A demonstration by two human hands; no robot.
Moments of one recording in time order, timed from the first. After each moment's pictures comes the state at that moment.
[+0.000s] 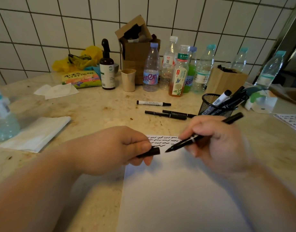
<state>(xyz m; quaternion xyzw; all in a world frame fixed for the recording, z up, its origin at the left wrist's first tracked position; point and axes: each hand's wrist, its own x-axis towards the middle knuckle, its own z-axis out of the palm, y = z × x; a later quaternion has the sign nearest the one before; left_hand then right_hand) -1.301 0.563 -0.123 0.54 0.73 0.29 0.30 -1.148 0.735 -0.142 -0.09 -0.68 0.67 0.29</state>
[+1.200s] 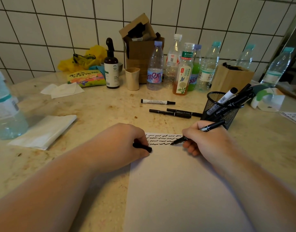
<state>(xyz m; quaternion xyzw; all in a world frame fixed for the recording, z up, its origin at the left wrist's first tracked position) -1.316 0.573 -0.155 0.50 0.84 0.19 0.08 -1.164 0.742 -0.160 -0.33 -0.74 0.53 0.26</state>
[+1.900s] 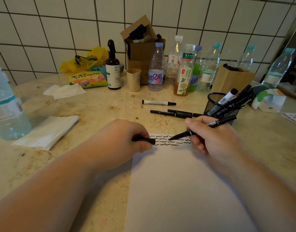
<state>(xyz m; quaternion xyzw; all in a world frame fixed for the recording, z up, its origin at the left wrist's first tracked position) -1.314 0.571 -0.146 0.49 0.84 0.23 0.08 -1.157 0.740 -0.152 -0.24 -0.68 0.62 0.29</state>
